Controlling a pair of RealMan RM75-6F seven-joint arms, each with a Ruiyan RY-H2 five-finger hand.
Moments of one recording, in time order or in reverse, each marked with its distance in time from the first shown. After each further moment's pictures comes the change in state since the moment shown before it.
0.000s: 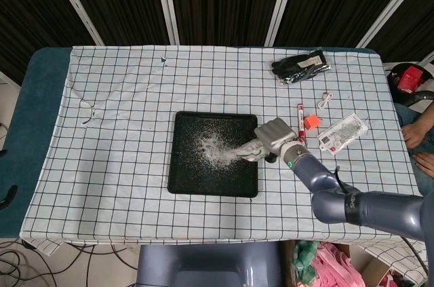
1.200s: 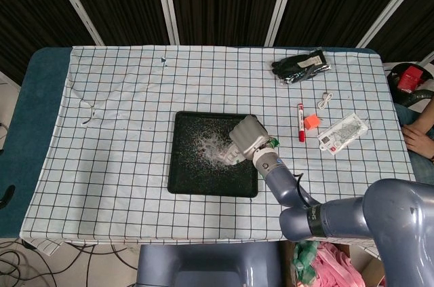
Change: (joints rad) left arm 0.009 0.005 -0.003 0.002 0.010 0.016 -0.031; right arm 0.126 -0.165 -0.014 -0.079 0.109 0.352 -0.445
